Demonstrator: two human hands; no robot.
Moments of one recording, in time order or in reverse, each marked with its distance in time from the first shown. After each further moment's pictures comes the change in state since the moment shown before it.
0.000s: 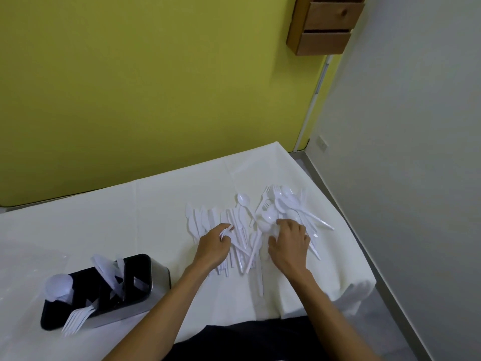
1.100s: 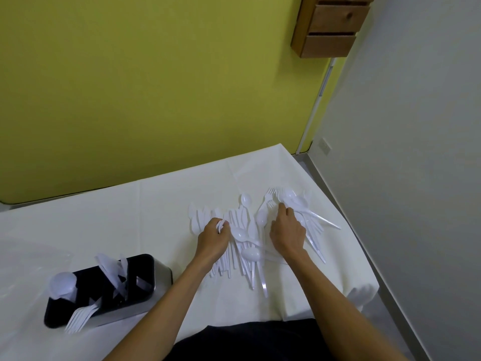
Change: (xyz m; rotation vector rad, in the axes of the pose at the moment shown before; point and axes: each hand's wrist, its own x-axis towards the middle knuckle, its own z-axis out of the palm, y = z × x) left_hand 0.007 0.009 -0.007 -0.161 0.121 -0.087; right_hand 0.045 -0.012 0.007 -0.071 -0.042 -0.053
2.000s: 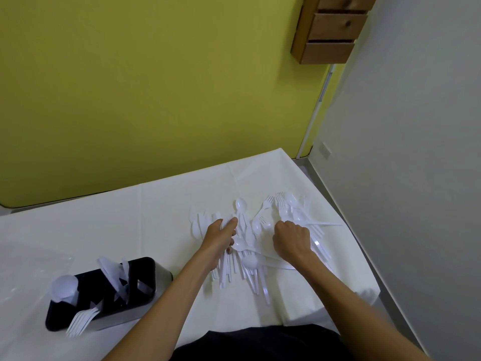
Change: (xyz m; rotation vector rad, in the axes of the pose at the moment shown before) left_hand 0.013 0.013 0.006 -0.366 -0.123 -0.164; right_hand -0.009 0.001 -0.026 -0.371 -0.195 -0.145
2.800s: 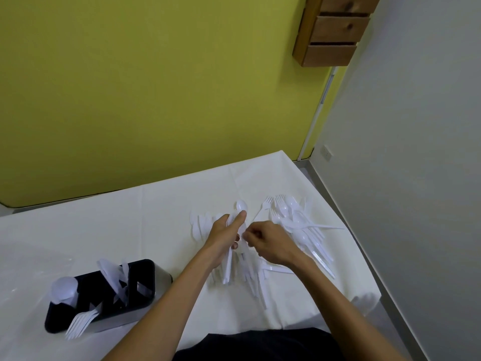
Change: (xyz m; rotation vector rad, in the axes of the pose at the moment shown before) left_hand -0.008 0.017 0.011 0.038 -0.042 0.084; right_hand -0.019 -0.027 -0.040 0.738 -0.187 -0.280
